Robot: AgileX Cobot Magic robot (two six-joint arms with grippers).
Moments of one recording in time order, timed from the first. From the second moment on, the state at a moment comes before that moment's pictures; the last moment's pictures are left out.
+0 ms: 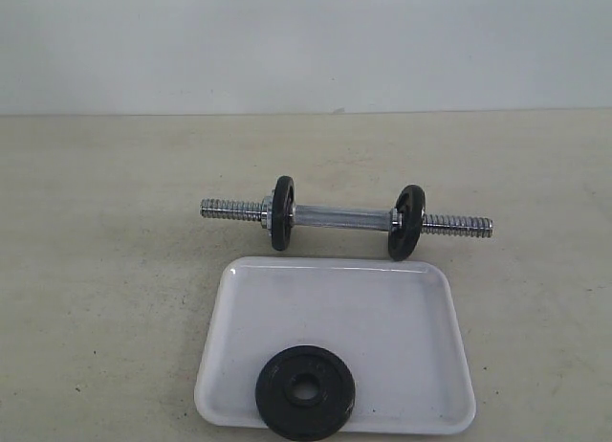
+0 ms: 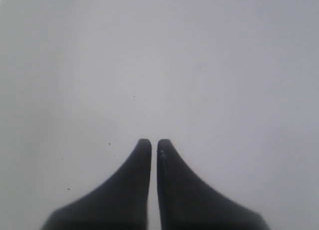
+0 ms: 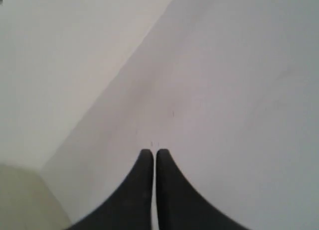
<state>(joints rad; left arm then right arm) 0.00 0.00 -0.62 -0.58 0.10 0.43 0.09 0.24 -0.40 -1.17 -0.82 0.81</state>
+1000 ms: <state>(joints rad) 0.00 1.15 -0.72 -1.62 0.87 1.65 0.09 0.40 -0.55 -1.25 -0.52 1.22</state>
